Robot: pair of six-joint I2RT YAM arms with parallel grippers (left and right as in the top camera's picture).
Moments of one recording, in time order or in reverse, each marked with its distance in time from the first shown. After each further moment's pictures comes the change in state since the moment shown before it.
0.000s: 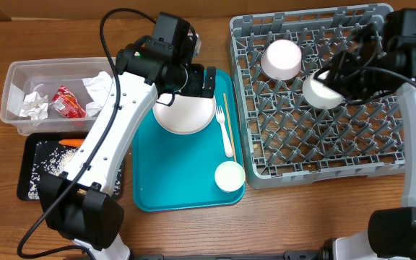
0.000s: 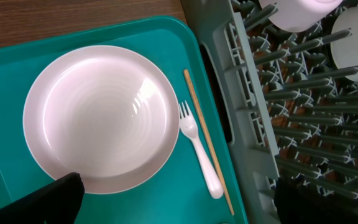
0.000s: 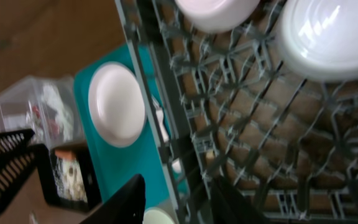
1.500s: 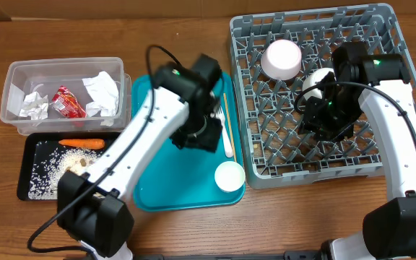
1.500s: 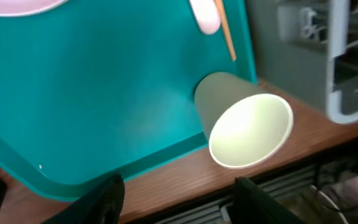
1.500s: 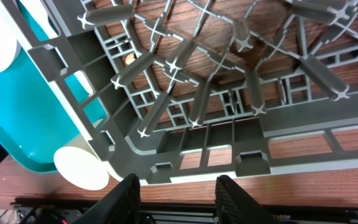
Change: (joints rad) left arm -0.190 0.000 -0.104 -0.399 0.030 -0.018; right arm 0.142 0.005 -0.183 -0.219 0.249 0.001
